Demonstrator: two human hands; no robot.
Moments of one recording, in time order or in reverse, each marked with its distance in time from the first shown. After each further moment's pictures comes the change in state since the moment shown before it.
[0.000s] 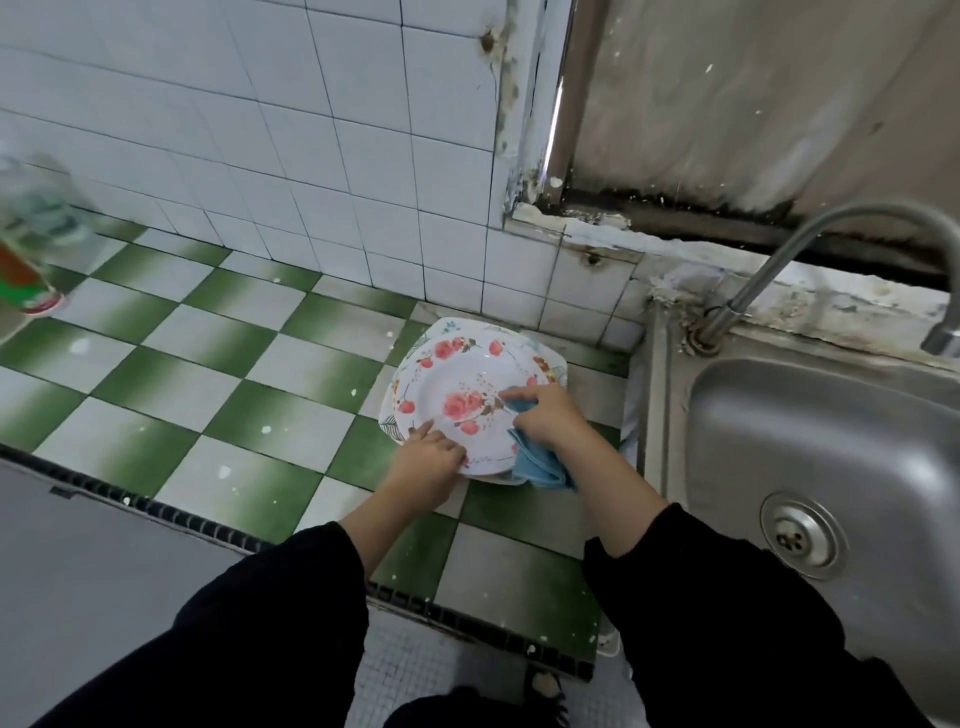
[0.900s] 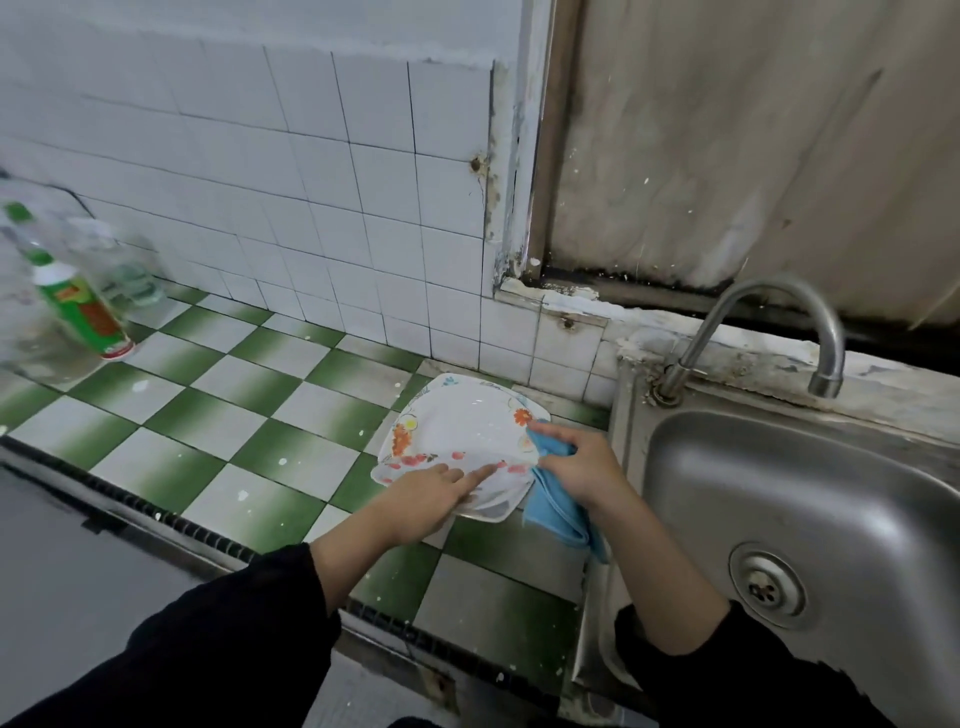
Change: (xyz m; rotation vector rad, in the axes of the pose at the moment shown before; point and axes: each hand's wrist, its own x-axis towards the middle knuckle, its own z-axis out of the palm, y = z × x) left_hand -0.043 0.048 -0.074 0.013 0.042 0.108; right_hand -0.077 0.028 -0.060 0.344 0.057 -0.192
